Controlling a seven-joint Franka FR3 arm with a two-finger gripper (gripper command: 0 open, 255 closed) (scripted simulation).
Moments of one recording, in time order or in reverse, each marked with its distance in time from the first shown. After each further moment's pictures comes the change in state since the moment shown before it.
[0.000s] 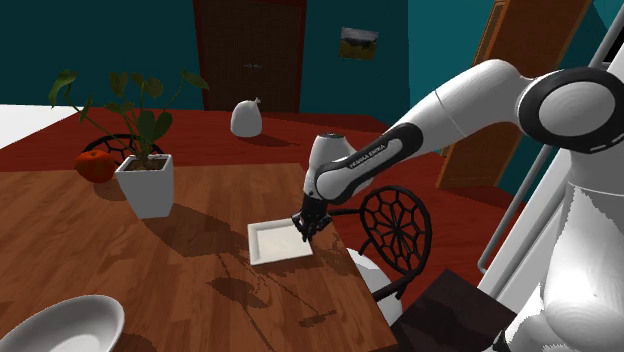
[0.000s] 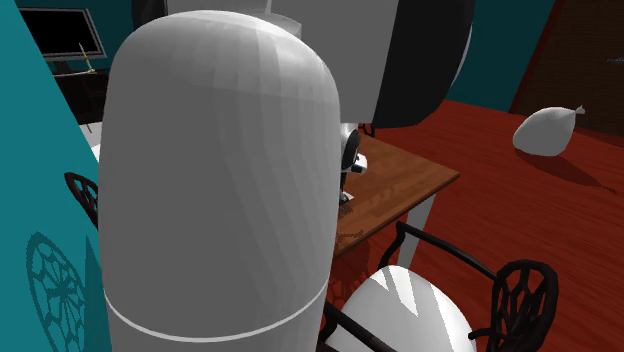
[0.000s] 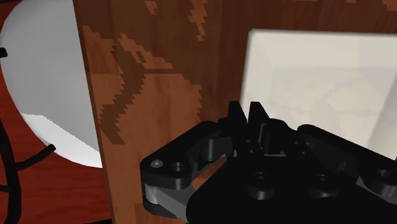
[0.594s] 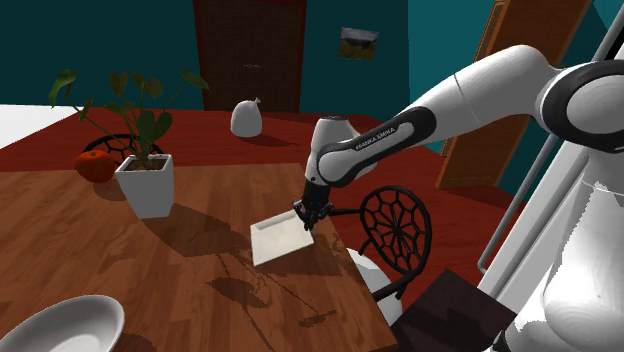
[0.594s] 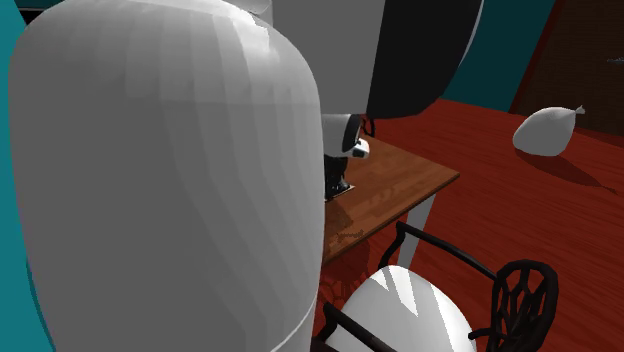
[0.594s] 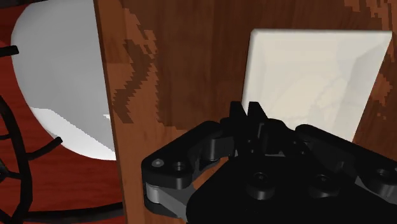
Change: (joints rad) arm -0.009 -0.082 0.009 0.024 0.024 -0.104 -0.010
